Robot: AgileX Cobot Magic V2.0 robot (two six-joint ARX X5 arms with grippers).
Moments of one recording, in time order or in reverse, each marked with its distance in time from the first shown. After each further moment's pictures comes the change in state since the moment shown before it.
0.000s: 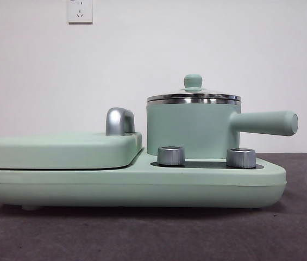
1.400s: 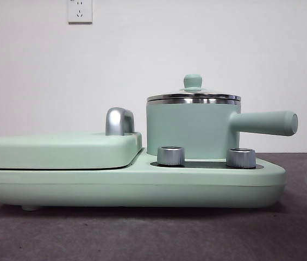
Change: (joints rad) left arm 0.000 0.000 0.000 0.000 0.000 0.000; right arm -0.510 -0.383 -0.927 0.802 0.149 -0.008
